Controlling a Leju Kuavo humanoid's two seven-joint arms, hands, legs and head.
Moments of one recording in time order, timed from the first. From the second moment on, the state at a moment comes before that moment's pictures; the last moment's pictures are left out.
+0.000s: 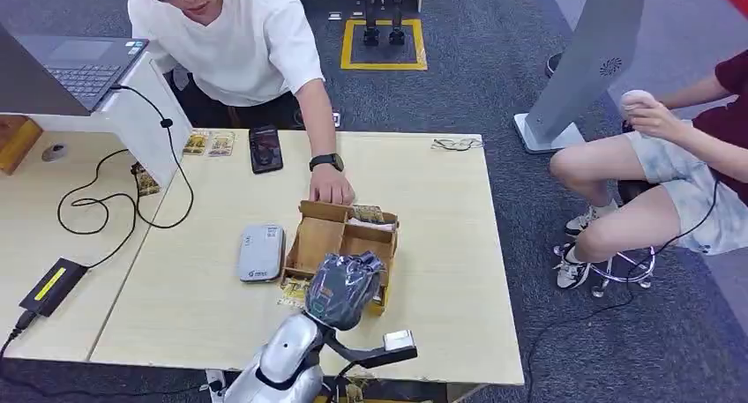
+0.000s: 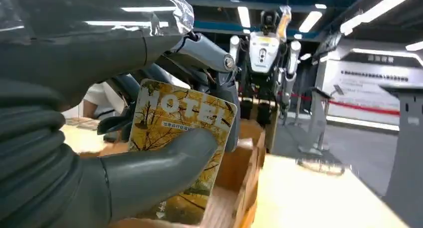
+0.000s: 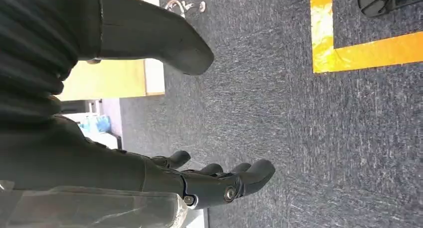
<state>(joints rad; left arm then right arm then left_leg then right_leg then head) -0.22 -0.27 -0.47 -1.10 -1.38 0.49 -0.08 -0.05 0.34 -1.39 -0.85 1.56 0.10 0.11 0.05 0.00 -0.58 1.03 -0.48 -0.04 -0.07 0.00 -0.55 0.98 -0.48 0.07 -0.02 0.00</state>
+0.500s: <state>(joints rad) -0.32 -0.27 -0.46 -1.33 -1.37 0.38 -0.05 -0.05 0.31 -1.38 -0.78 1.56 0.07 0.09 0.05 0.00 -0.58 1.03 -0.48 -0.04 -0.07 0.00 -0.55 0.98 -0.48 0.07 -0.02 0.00</state>
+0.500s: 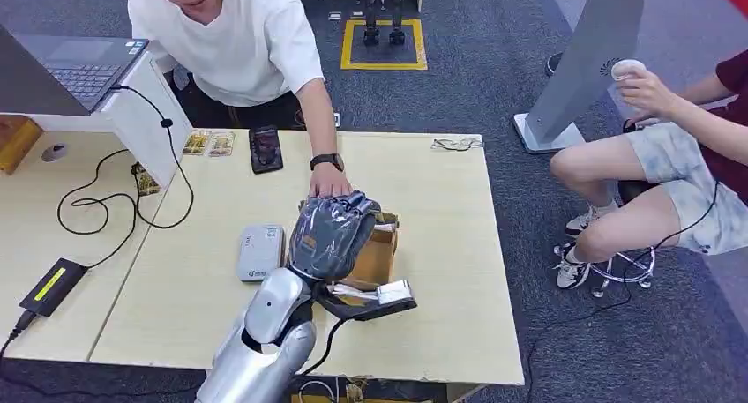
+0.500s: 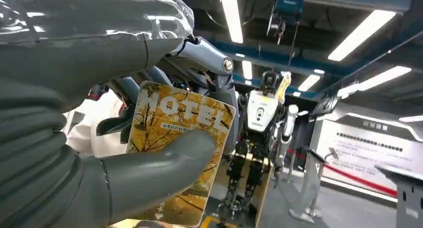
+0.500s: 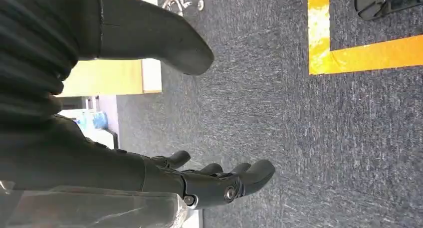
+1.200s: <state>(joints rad) -0.48 -0.32 -0.38 -1.28 -1.33 0.29 0.00 -0.06 0.24 -1.36 -0.65 1.57 0.04 0.09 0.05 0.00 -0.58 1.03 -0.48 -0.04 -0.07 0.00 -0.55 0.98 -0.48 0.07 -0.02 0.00</state>
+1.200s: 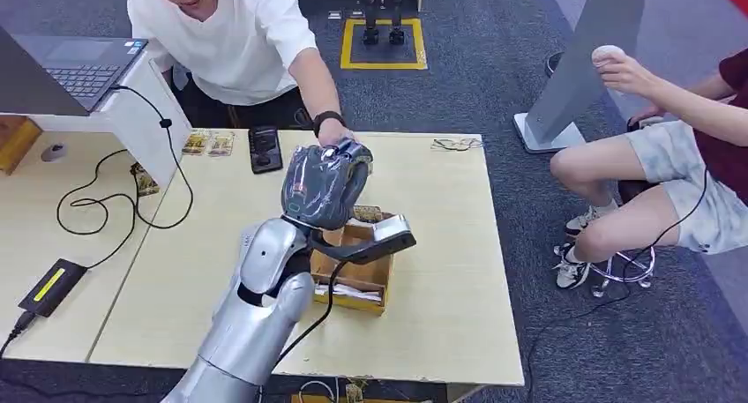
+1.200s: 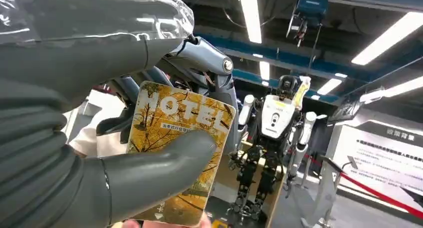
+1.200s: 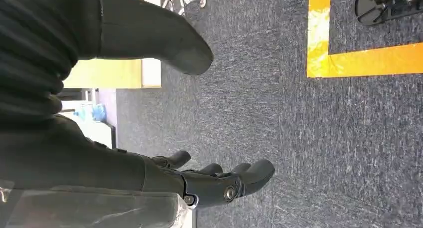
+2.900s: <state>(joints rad) -0.57 -0.37 -0.34 -1.06 -1.33 0.30 0.14 -0.06 0.26 -1.35 -0.71 1.56 0.07 0.11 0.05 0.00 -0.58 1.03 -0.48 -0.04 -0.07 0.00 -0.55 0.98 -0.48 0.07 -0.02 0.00</state>
